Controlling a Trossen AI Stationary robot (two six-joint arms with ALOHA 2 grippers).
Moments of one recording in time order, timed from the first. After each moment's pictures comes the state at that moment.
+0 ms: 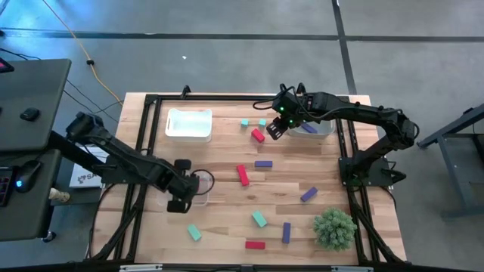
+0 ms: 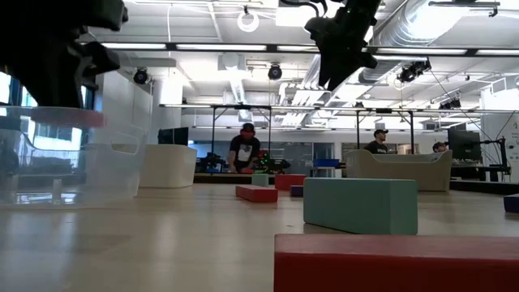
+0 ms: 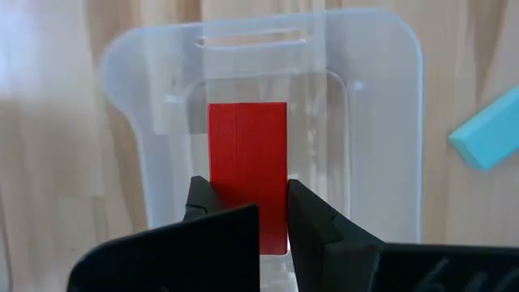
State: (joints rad) left arm -0.37 1.36 0.91 -0.95 -0.15 -0.41; right arm -0.29 1.51 1.42 -0.97 0.16 0.50
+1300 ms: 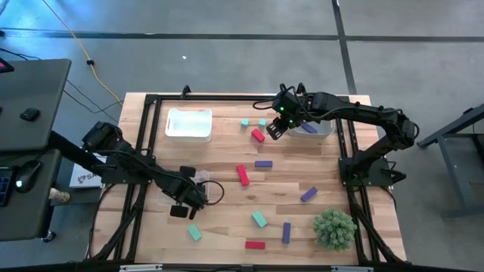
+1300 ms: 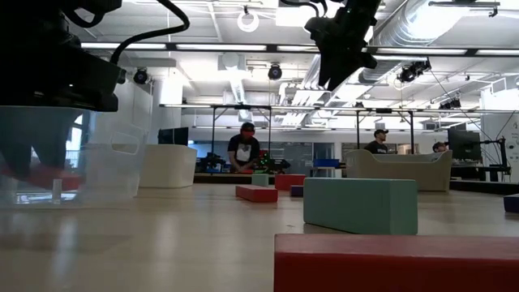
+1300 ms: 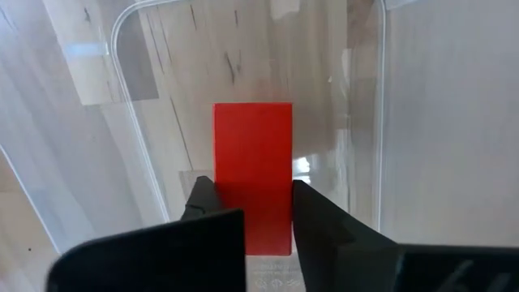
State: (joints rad) left arm -0.37 1.60 0.91 -0.94 -0.10 -0.36; right arm -0.29 1.51 1.42 -0.97 0.15 0.50
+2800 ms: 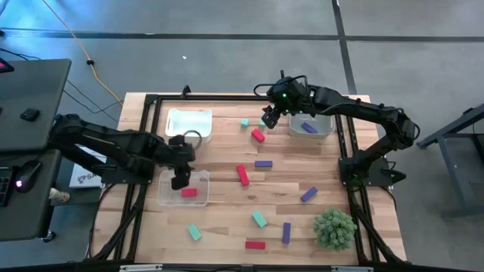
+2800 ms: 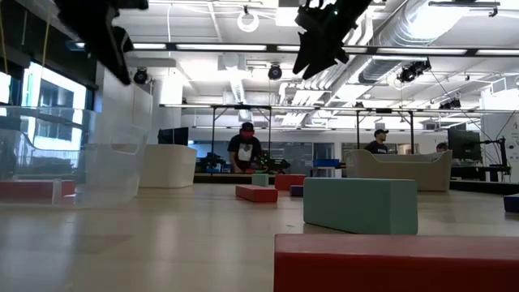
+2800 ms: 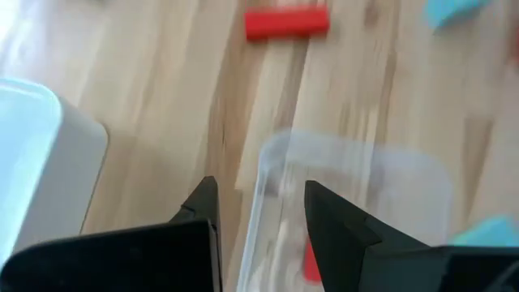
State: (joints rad) left arm -0.10 1.04 0.92 -0.91 -0.19 -0.39; right arm -0.37 1.51 1.42 -0.67 0.18 0.14
